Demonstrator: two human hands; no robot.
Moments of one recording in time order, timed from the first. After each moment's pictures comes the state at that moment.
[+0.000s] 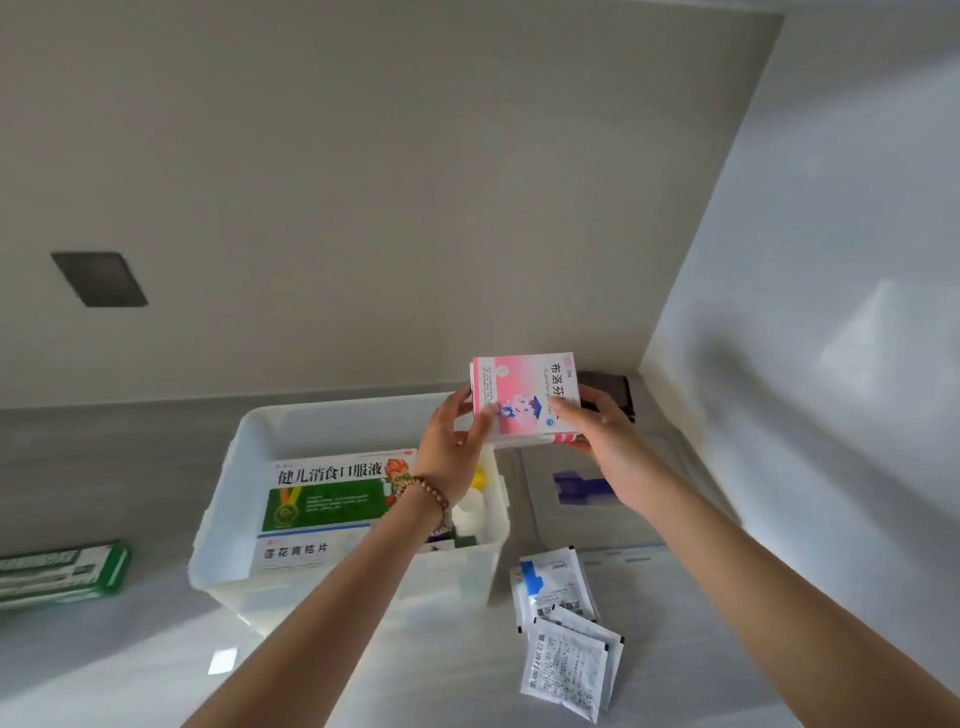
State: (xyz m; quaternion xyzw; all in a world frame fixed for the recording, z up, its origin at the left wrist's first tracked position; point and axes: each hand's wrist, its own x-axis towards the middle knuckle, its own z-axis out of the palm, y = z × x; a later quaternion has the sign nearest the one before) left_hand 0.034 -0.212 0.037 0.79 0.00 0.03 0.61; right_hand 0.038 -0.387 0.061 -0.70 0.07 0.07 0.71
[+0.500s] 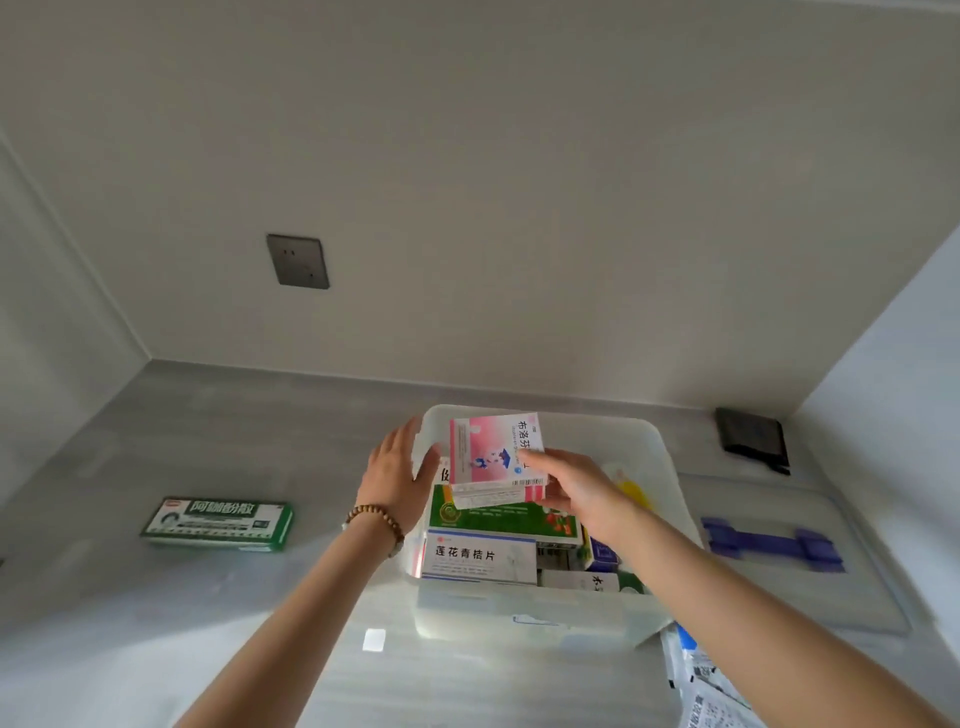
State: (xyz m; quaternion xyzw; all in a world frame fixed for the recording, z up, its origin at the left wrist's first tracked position) left_hand 0.011 0.032 -0.008 0.92 0.12 0.07 0.36; right_hand 0.068 -0.178 0.000 -0.72 0.05 0.29 0.63
